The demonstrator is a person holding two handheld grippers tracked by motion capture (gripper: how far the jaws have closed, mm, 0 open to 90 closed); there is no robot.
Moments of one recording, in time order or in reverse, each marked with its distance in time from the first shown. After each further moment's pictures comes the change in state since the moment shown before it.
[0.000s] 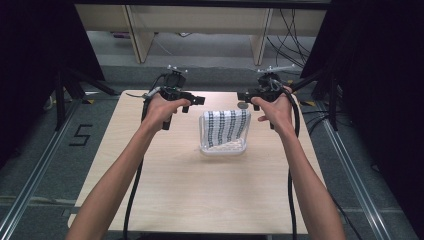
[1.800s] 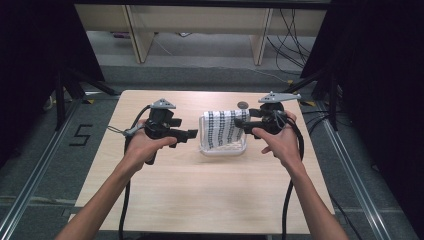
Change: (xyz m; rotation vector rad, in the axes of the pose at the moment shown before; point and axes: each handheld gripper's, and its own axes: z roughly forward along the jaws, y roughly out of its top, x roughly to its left) left arm -0.030 -0.085 -0.051 -0.039 -0.077 0.109; right arm 0.049 -0.059 -0.041 -0.041 0.055 -0.091
